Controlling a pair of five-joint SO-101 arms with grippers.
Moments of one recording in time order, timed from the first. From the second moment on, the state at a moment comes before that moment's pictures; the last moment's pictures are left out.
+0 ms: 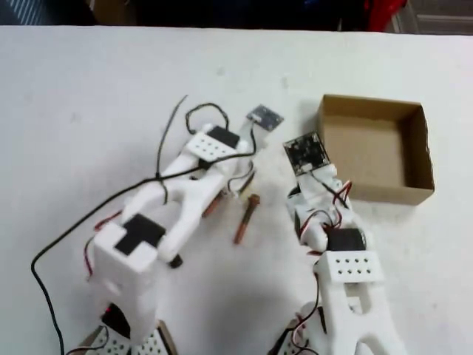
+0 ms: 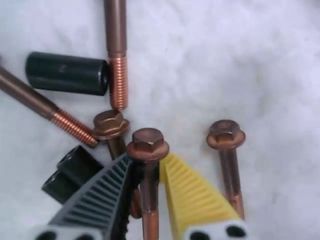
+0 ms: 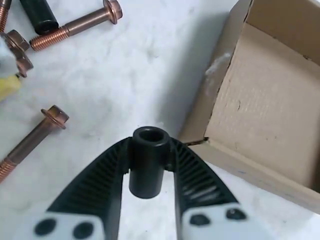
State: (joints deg) left arm 23.5 22.4 1.1 68.9 -3.9; right arm -4.8 -50.5 69.5 36.1 21.9
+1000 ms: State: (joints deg) left arm 16.3 -22.6 13.6 73.3 -7.2; right arm -6.9 -50.5 71.1 36.1 21.9
